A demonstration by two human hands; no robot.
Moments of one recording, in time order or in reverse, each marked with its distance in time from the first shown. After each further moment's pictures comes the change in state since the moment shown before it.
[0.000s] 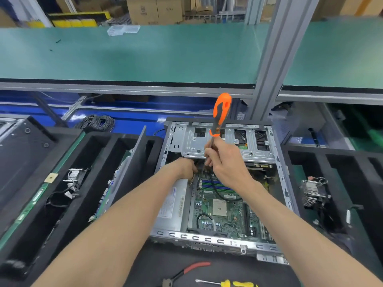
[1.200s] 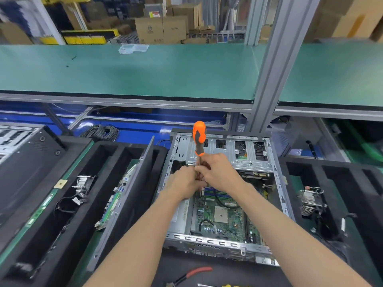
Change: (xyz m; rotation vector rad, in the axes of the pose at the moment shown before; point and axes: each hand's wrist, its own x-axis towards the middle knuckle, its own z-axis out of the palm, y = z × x) left_hand -0.046 0.007 0.023 -0.330 0.448 -0.057; right_hand 0.013 -0.022 0.008 -0.165 -0.221 0.065
